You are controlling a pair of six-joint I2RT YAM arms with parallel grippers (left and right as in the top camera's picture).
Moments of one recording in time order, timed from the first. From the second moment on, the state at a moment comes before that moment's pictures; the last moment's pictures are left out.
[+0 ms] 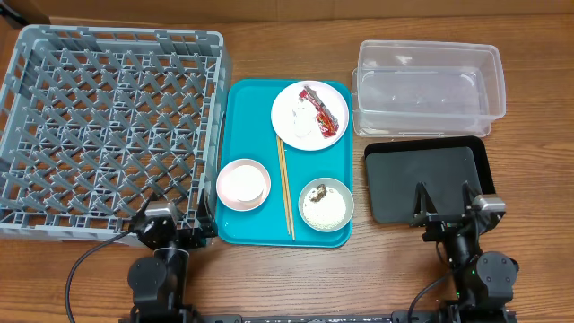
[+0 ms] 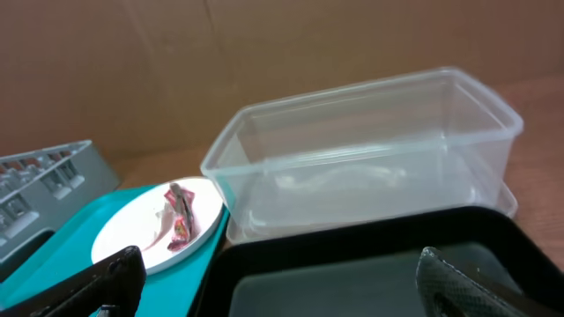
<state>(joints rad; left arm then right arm) 0.07 0.05 0.06 -0.19 0.04 -0.13 -0.01 0.02 0.04 -0.12 -0.12 0.25</state>
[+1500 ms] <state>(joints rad) 0.11 1.03 1.01 -0.94 0.07 -0.13 0.26 1.38 1.37 -0.79 -0.27 0.22</state>
